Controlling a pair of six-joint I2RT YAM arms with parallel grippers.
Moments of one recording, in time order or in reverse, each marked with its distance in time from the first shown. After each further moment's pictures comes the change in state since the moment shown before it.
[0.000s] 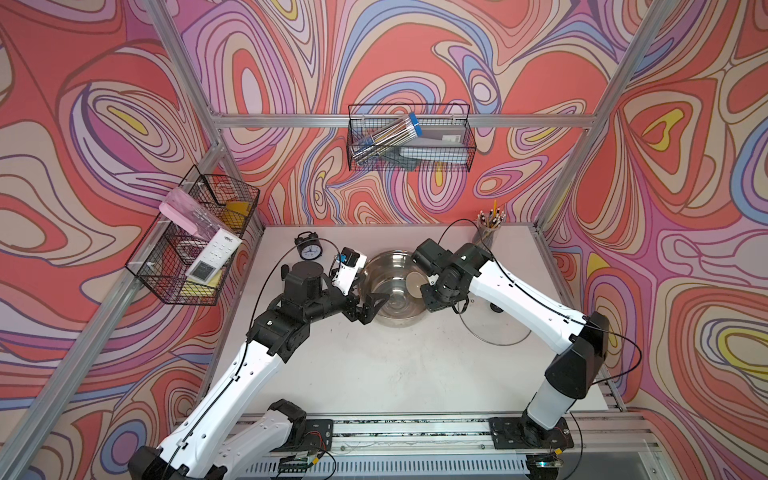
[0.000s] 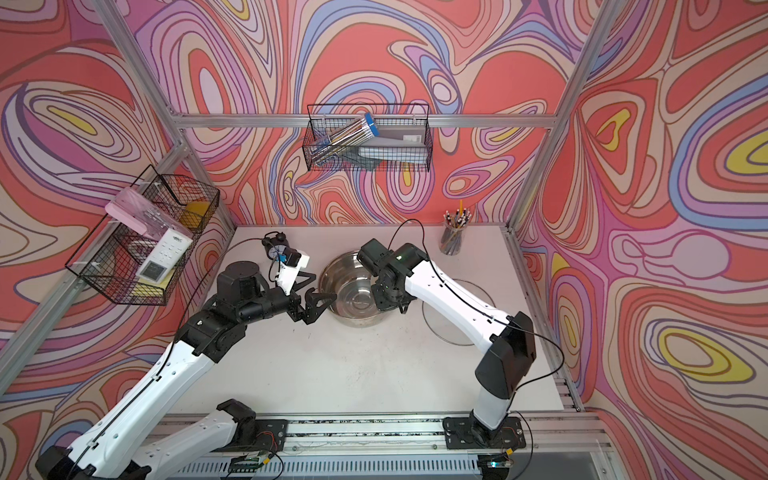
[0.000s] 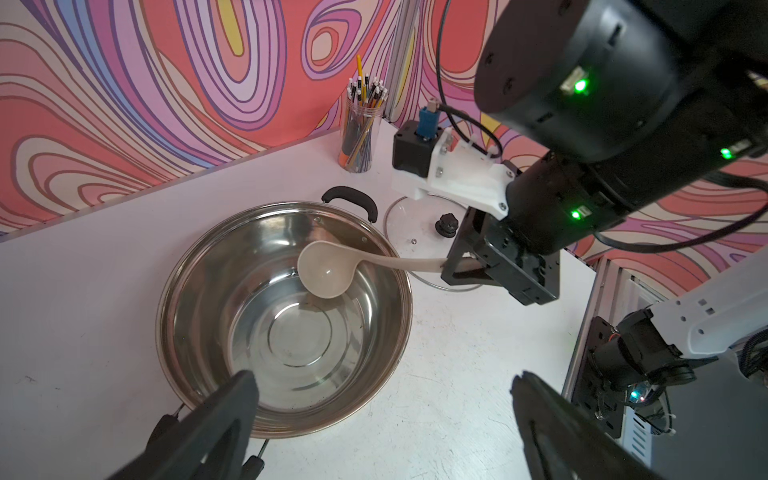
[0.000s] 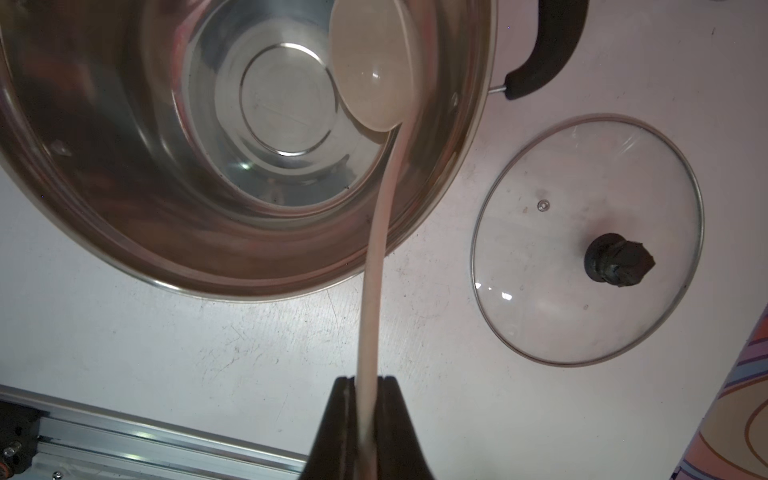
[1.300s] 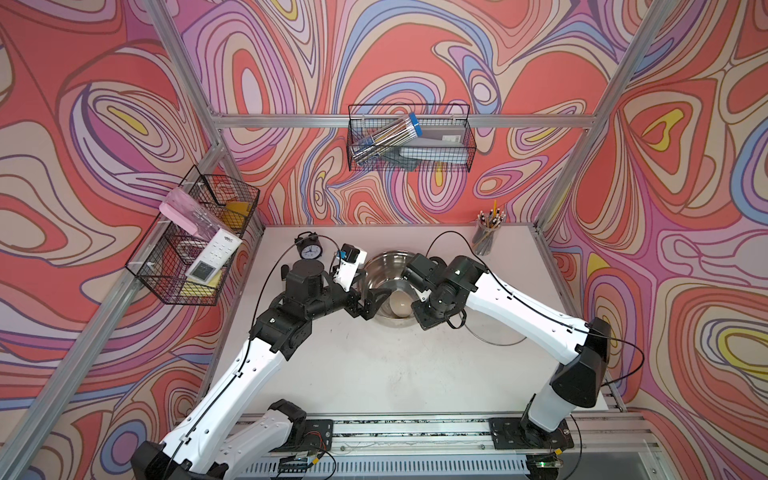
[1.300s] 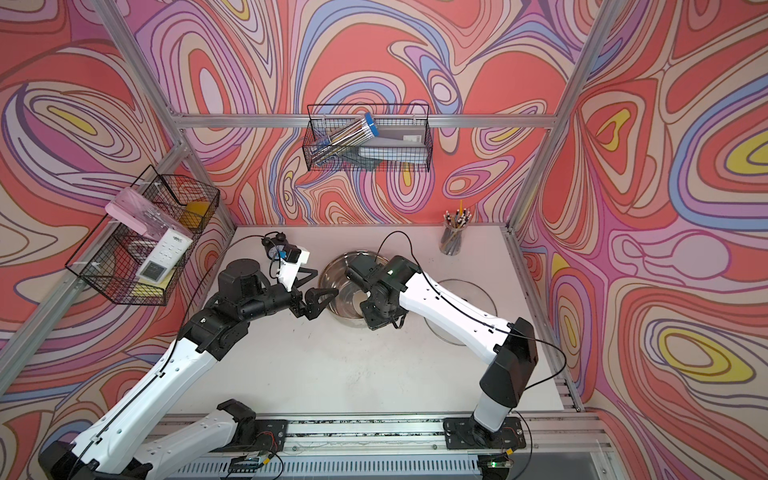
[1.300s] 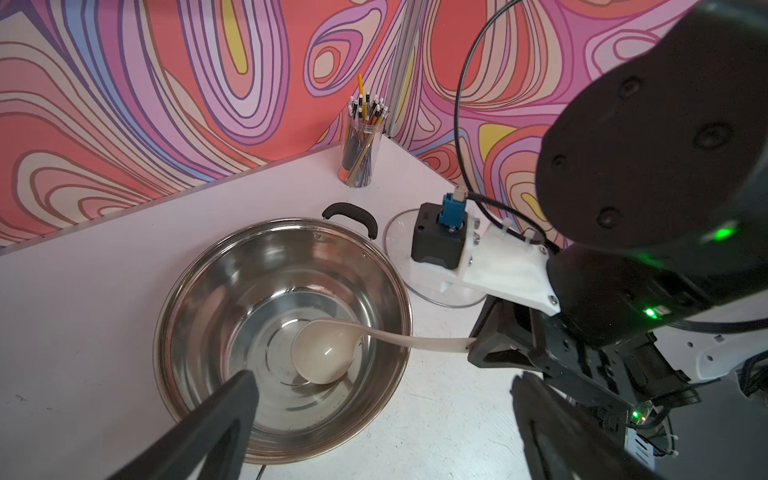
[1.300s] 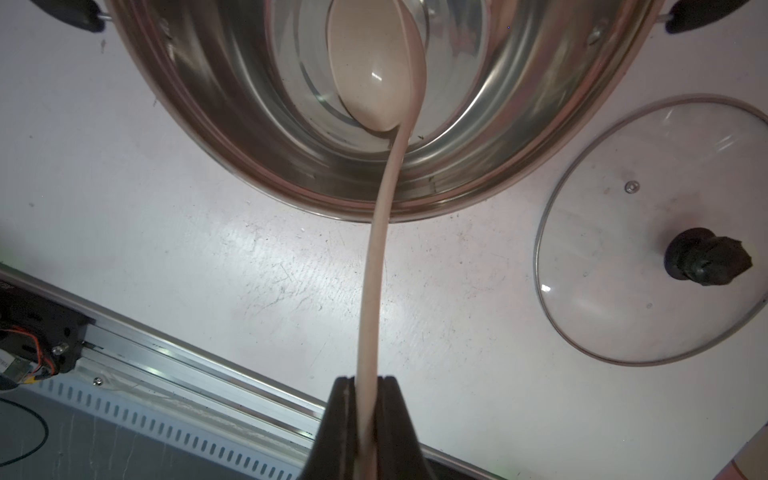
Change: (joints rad) left arm 0.000 0.021 0.000 0.067 0.001 -0.030; right arm 0.111 -0.063 -0.081 -0.015 -0.075 0.025
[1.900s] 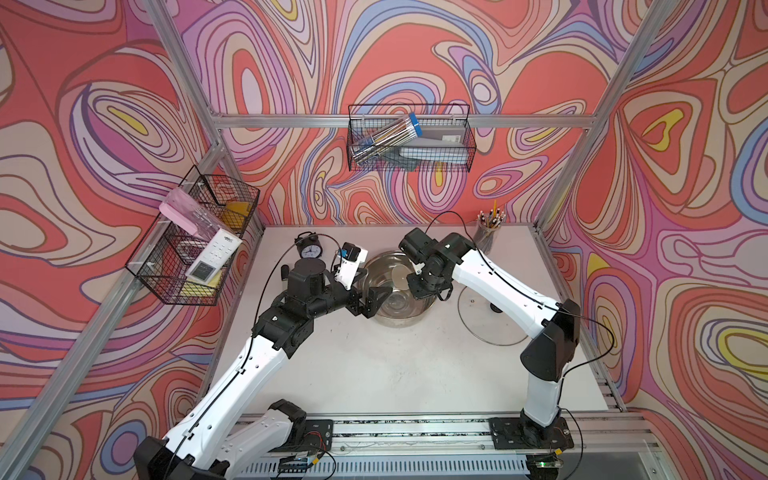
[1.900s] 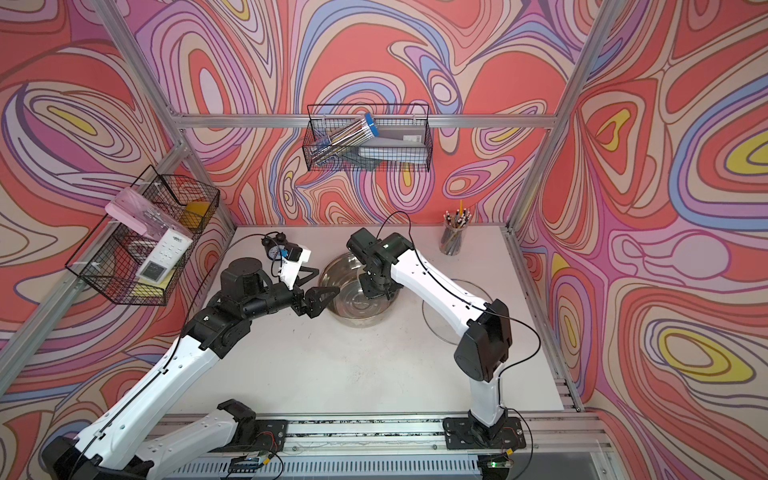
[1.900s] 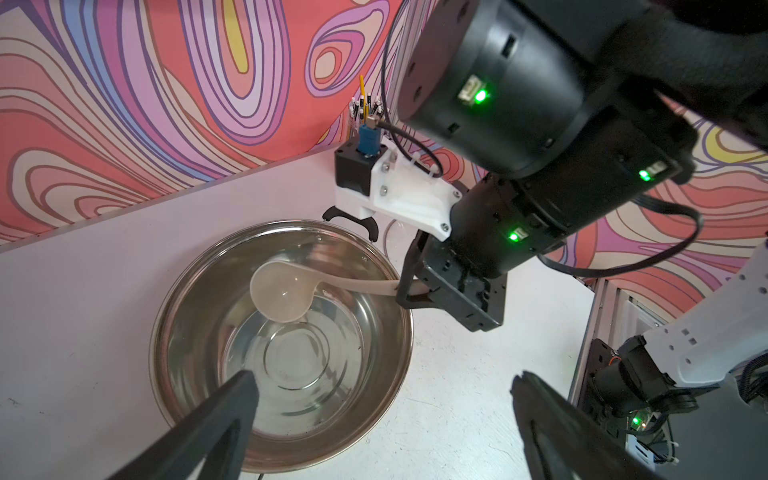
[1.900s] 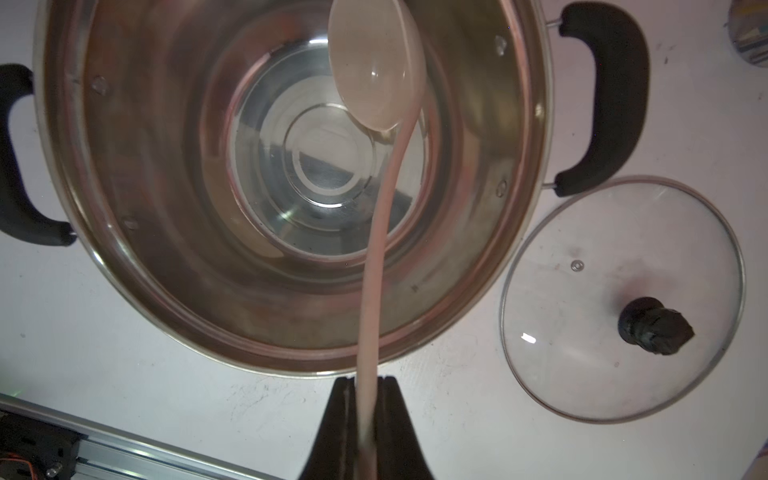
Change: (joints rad) left arm 0.000 0.014 0.000 0.016 0.000 -0.014; right arm -0.118 0.224 0.264 0.030 0.006 -0.057
